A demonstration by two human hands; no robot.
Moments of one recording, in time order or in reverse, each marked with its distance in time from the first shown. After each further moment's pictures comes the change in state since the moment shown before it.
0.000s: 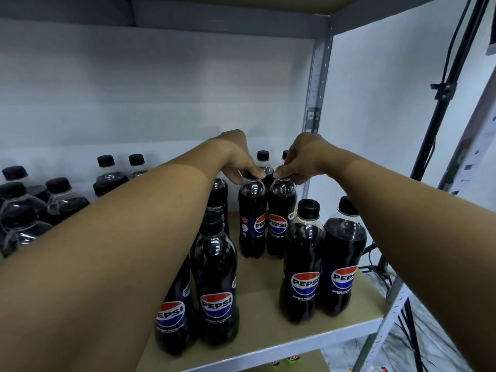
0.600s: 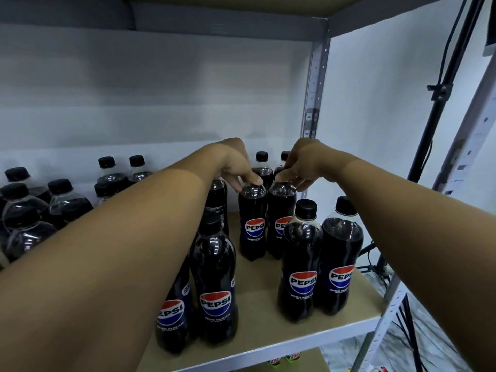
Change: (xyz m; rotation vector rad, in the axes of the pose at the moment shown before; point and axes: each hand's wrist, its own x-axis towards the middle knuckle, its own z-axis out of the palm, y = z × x) left_hand -0.009 -0.001 0.009 -0.069 -0.085 -0.047; right_hand -0.008 0.005 0.000 0.160 -0.080 0.005
